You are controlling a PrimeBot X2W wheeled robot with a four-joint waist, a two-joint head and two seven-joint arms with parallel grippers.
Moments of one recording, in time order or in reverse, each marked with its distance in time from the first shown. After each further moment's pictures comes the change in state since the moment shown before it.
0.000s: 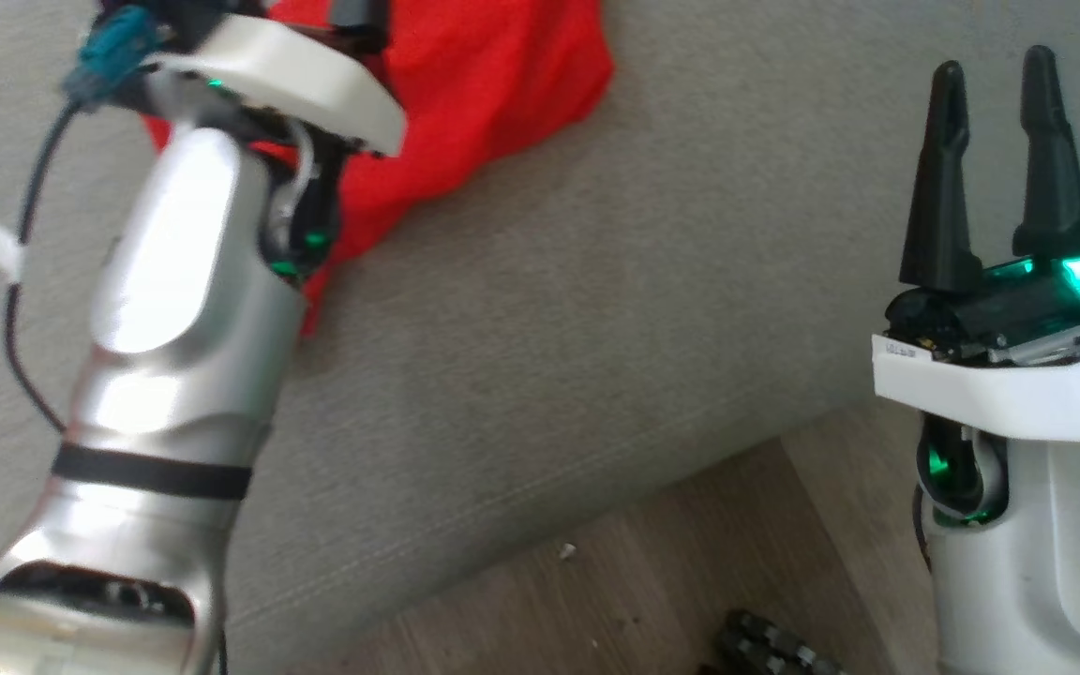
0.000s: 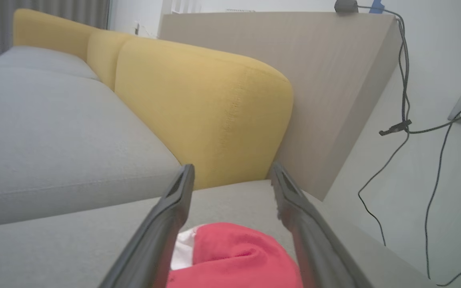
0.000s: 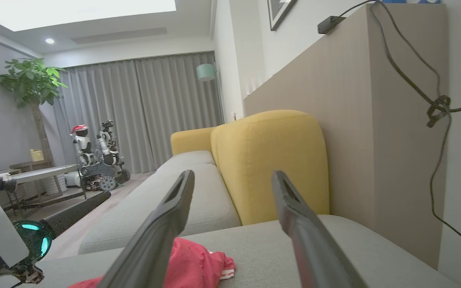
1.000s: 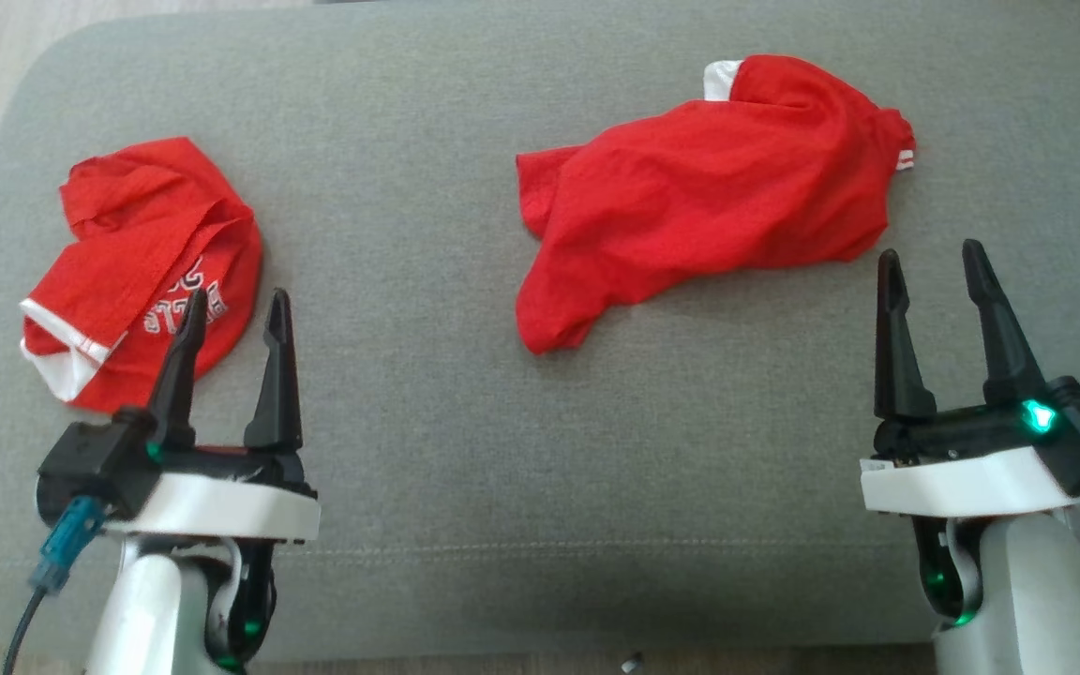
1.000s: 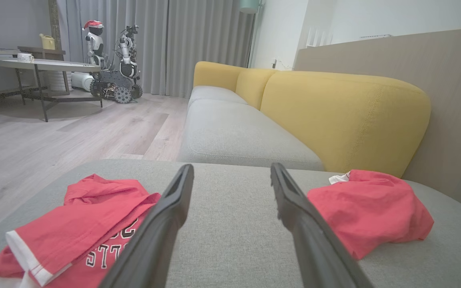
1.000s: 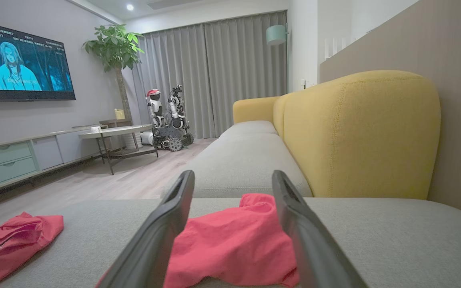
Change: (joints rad) left arm 0.812 0.001 0.276 -0.491 0.178 -0.053 -0.029; right arm 0.183 0.000 -0.081 0.170 -0.189 0.000 0.000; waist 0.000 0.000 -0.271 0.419
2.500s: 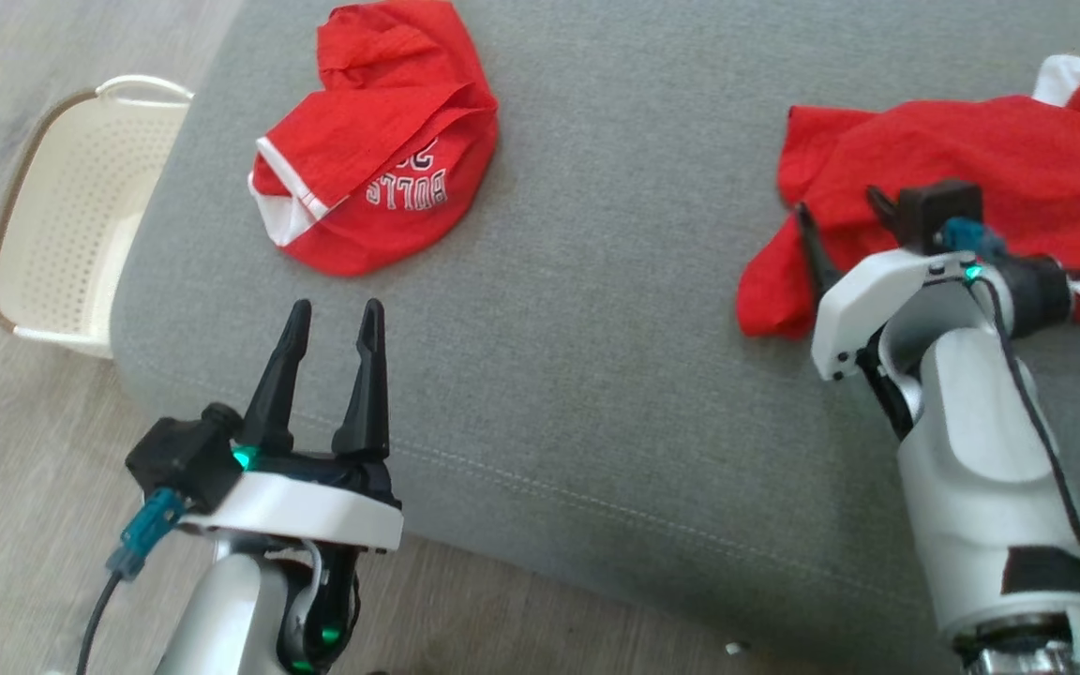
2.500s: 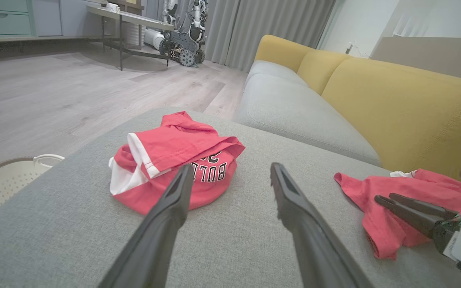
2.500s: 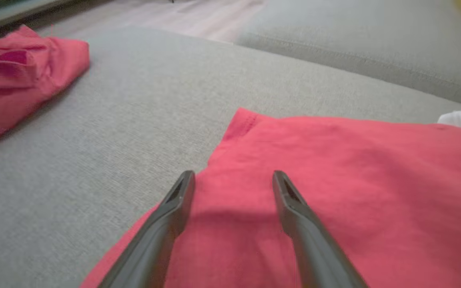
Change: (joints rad) left arm -0.009 -0.016 -0.171 0.011 -0.151 0.062 0.000; right arm -0.494 -0.011 -0.050 0.667 -0.258 0.000 0.308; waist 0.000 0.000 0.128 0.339
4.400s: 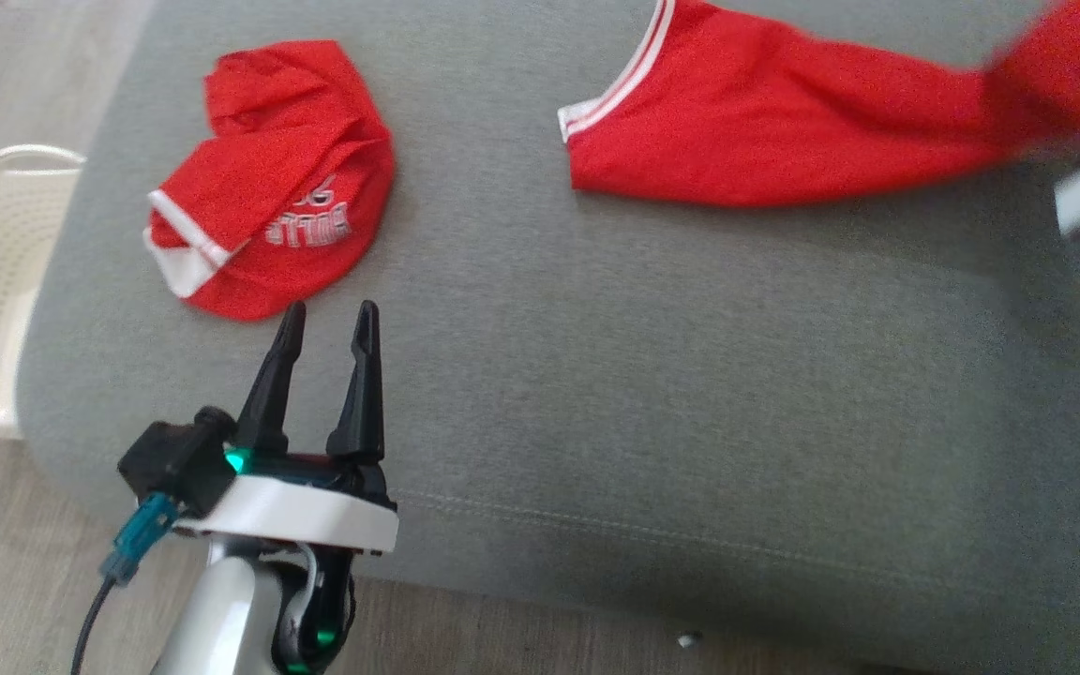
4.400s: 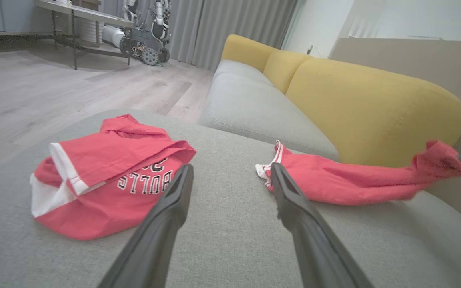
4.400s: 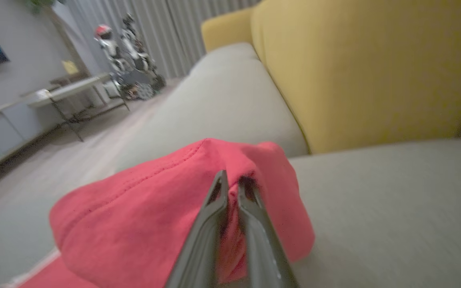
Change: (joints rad) left arm 0.012 0.000 0.004 -0.016 -0.004 -0.001 0.000; right arm -0.287 -0.299 -0.017 0.327 0.483 0.001 -0.219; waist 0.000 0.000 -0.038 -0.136
